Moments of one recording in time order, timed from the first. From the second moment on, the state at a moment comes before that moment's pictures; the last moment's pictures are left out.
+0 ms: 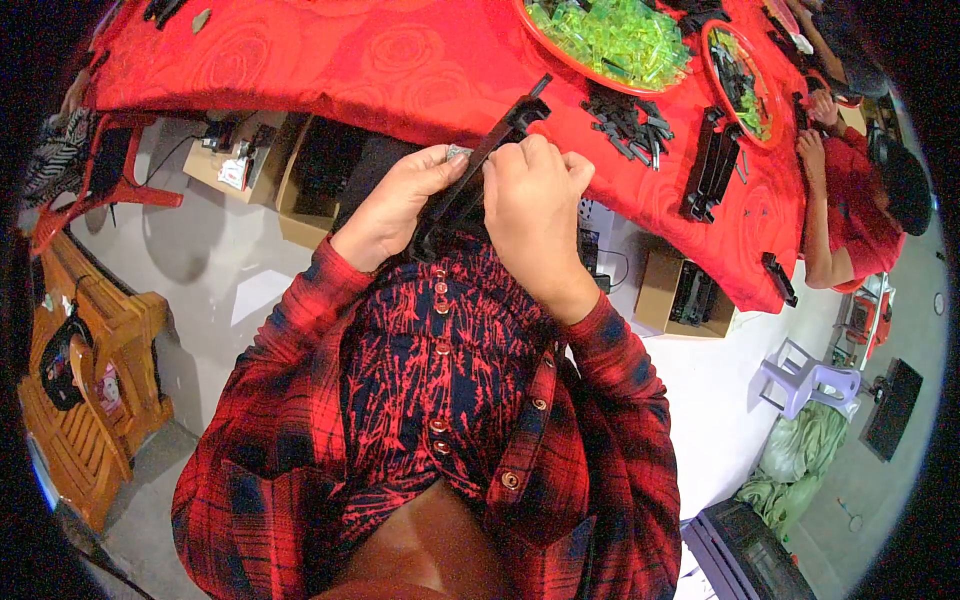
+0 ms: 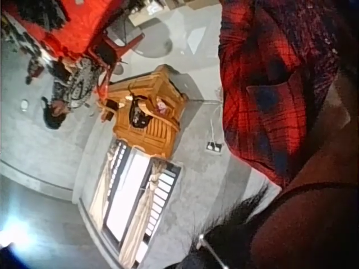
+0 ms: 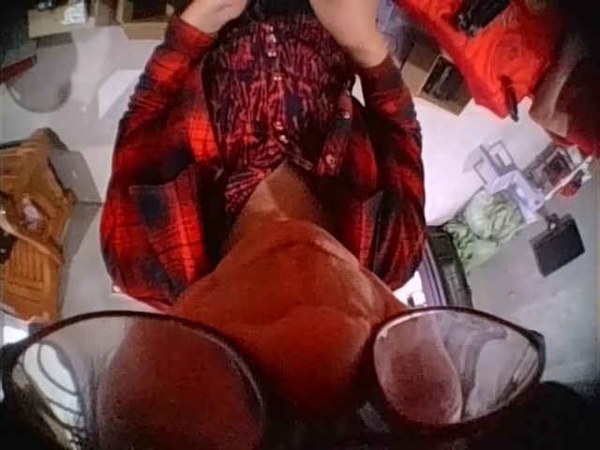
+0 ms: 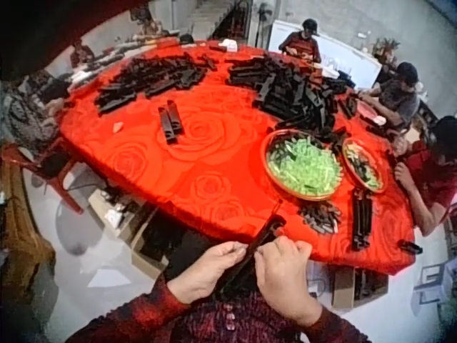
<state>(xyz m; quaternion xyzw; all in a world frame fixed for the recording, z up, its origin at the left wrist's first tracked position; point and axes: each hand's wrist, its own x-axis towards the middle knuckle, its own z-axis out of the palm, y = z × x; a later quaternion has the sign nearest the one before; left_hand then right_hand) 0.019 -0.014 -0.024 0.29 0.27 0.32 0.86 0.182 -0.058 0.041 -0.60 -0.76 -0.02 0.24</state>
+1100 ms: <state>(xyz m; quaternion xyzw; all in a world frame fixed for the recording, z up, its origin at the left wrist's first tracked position) -0.004 0.000 0.008 0.13 0.08 0.27 0.95 0.219 -0.025 0.042 -0.66 -0.51 0.10 0.54</state>
